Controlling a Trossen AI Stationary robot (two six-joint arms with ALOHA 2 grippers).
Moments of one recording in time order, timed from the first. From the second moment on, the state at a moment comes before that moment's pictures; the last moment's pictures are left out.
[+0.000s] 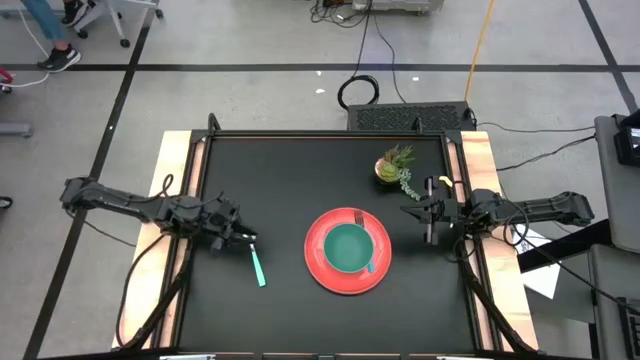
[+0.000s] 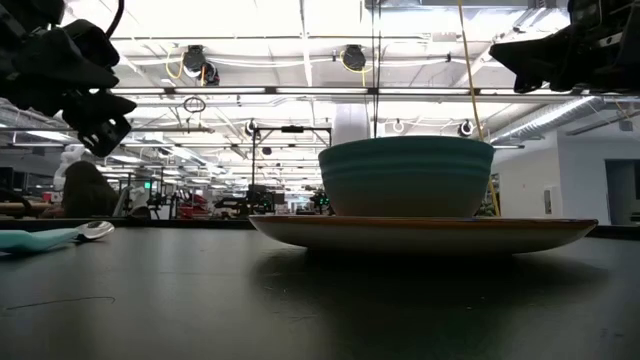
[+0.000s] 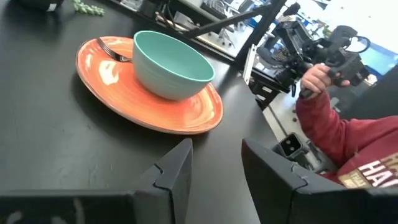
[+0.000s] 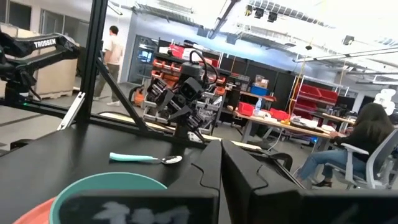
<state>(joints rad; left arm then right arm) -0.17 0.39 0.07 0.10 0.11 -0.49 0.05 0.24 0.02 0.42 0.05 -0.25</state>
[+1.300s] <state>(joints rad) -0.40 0.69 0.08 0.21 -0.01 -0.41 0.05 0.24 0.02 0.42 0.05 -0.22</state>
